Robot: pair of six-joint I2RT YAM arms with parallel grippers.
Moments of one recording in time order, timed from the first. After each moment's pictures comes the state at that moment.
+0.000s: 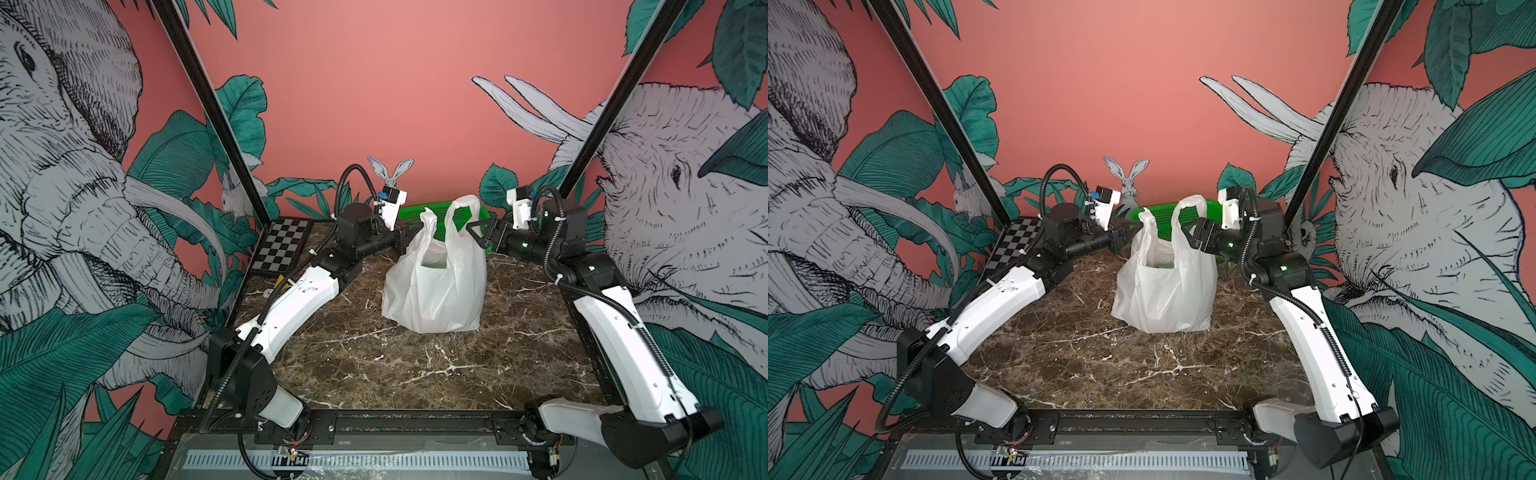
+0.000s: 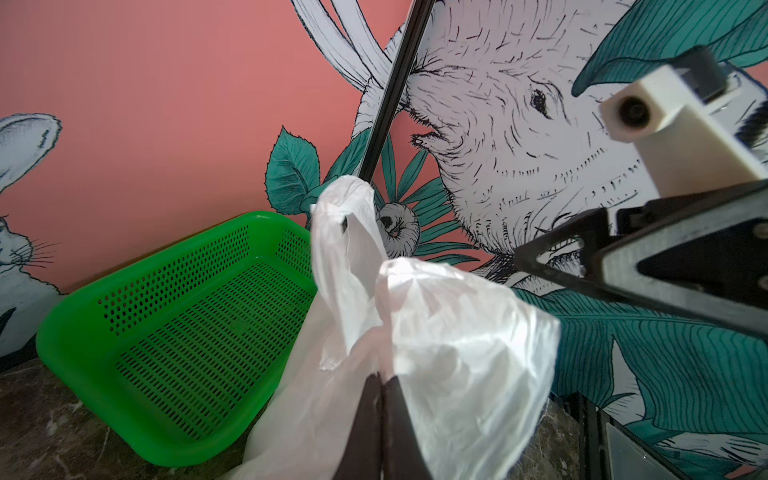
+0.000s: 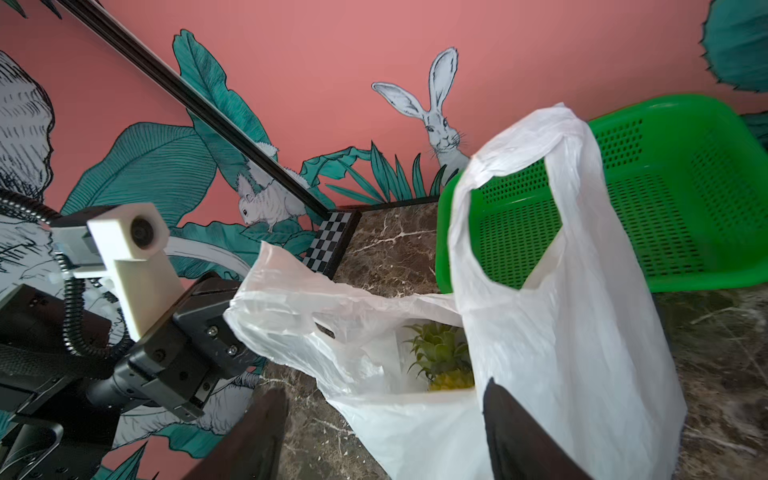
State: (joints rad) left arm -0.60 1.51 1.40 0.00 0.45 -0.27; right arm 0.34 1.23 1.56 -0.71 -0.33 0.48
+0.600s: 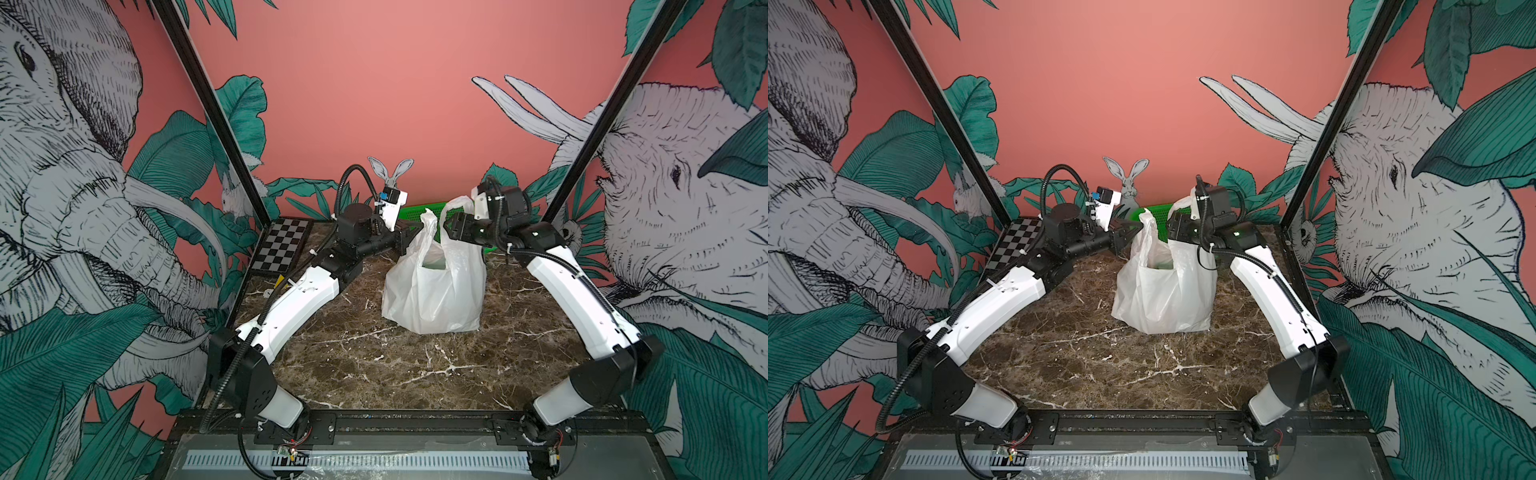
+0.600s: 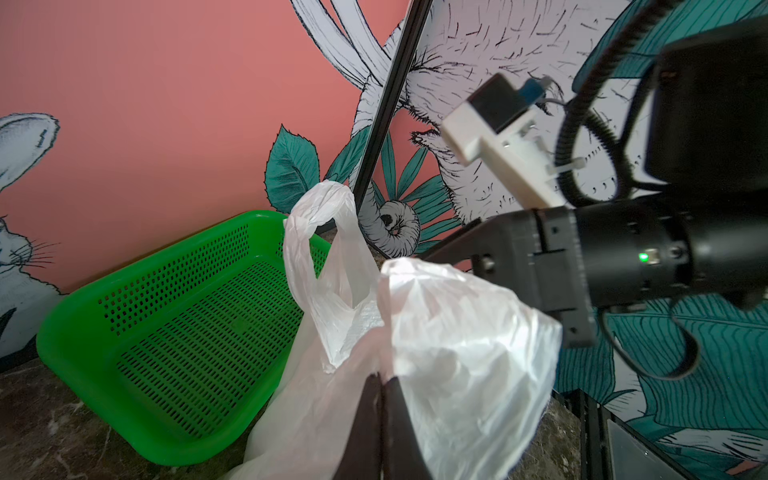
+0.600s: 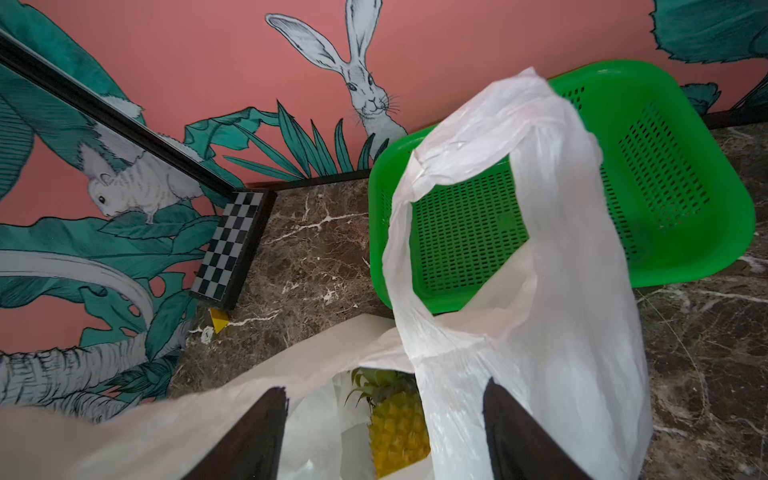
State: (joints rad) left arm -0.60 1.51 1.40 -0.01 0.45 -0.26; right arm 0.43 1.61 1.76 -0.75 -0.08 0.46
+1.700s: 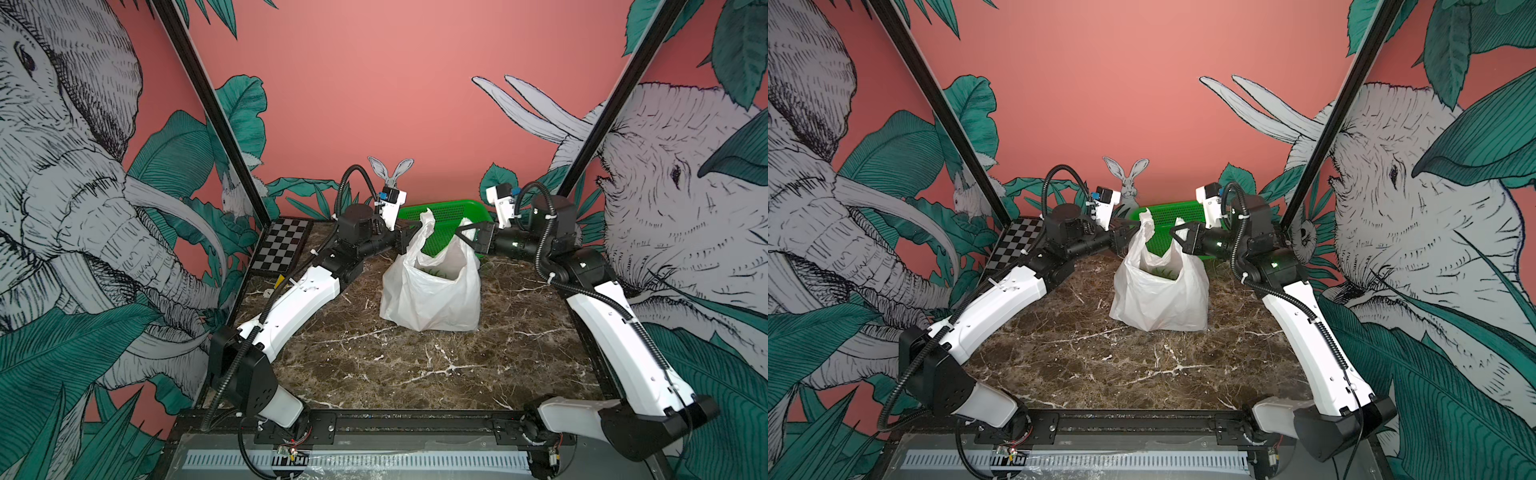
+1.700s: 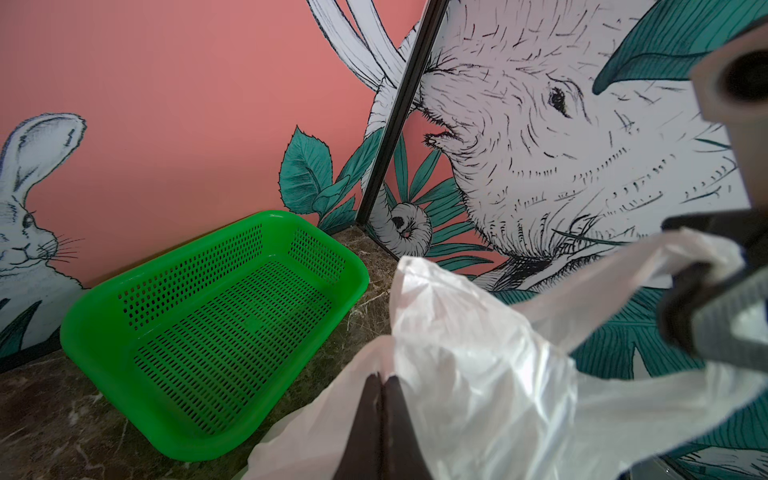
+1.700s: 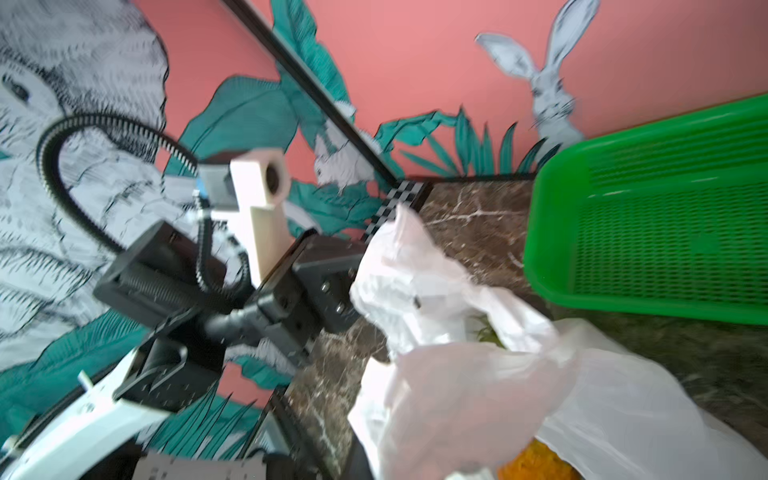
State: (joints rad) left arm -0.60 1.52 1.39 0.00 0.41 -0.26; right arm 0.41 1.28 1.53 -0.62 -0.59 0.50
